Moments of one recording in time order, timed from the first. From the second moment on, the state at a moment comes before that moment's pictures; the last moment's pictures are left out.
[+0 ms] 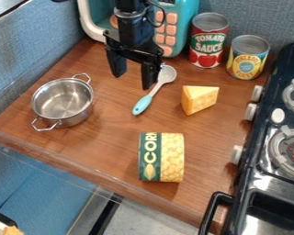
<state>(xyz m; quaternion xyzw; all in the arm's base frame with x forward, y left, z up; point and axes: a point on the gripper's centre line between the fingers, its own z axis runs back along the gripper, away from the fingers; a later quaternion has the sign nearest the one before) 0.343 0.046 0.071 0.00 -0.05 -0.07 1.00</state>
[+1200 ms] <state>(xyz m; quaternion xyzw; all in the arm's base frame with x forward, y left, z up) 0.293 0.095 0.029 0.03 -0.01 -0.04 1.00</state>
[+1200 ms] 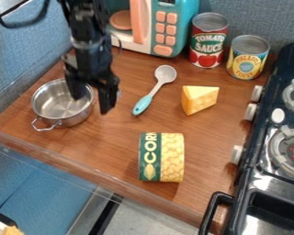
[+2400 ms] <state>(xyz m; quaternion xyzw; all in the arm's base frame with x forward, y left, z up) 0.305 0.097 0.010 0.02 0.03 -0.03 1.00</state>
